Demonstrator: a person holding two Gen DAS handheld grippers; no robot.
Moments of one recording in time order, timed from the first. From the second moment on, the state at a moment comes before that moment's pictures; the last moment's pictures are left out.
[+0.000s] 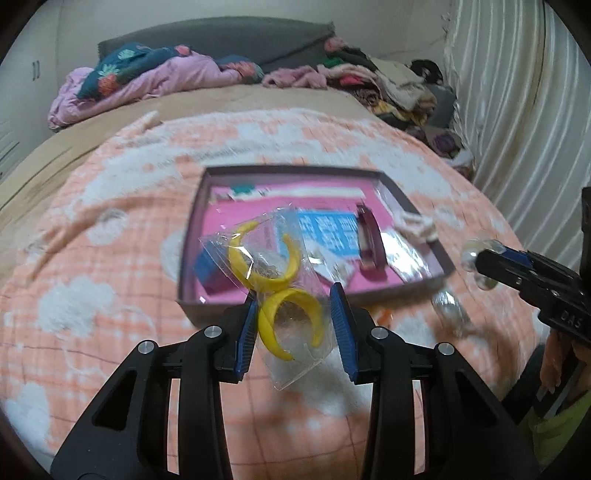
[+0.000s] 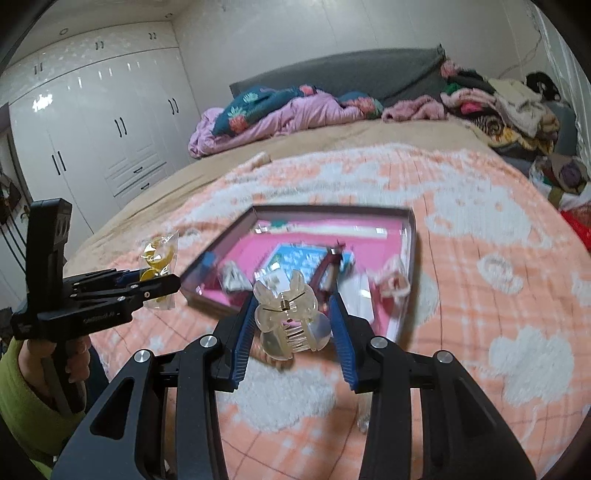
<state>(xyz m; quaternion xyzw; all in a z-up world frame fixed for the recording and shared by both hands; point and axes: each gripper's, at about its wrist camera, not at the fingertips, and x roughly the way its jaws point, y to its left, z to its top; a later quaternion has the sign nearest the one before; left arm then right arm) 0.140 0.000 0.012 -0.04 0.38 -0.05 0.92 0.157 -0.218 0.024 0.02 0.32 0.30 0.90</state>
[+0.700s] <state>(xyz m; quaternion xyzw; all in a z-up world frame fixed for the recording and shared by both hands) 0.190 -0.003 0.035 -0.04 0.35 -0.04 0.94 0.185 -0.202 0.061 0.03 0.27 0.29 0.92</state>
